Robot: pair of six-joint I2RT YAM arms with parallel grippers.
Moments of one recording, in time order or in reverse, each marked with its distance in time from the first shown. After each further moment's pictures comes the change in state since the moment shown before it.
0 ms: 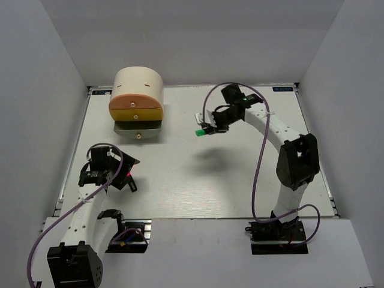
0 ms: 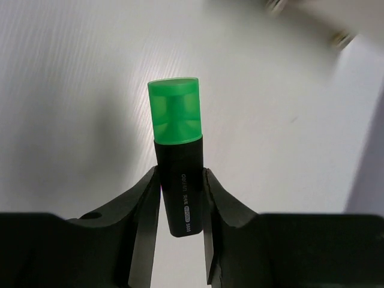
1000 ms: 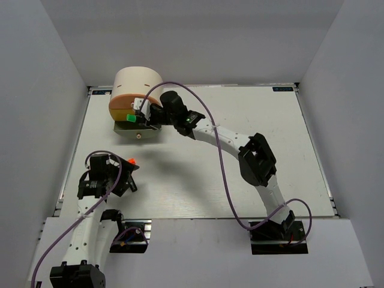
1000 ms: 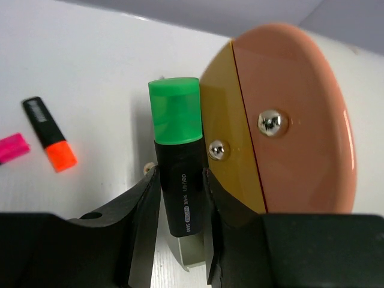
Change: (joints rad) left arm 0.000 -0.162 -0.051 -0.093 -0.008 -0.033; right arm 0.453 0.307 0.323 0.853 0.214 0.898
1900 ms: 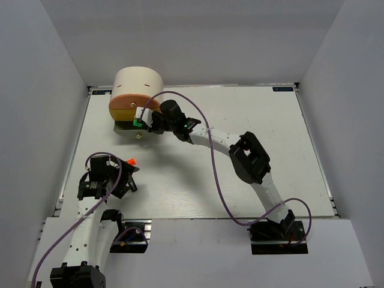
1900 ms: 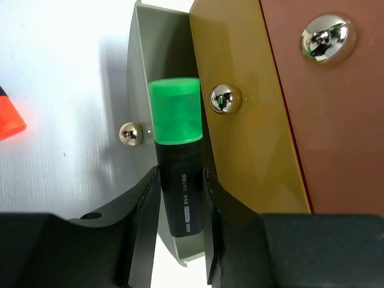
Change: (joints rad) left arm 0.000 -0.014 -0.008 -0.034 0.000 -0.008; right arm -0.011 0.097 -0.068 0.090 0.129 -0.067
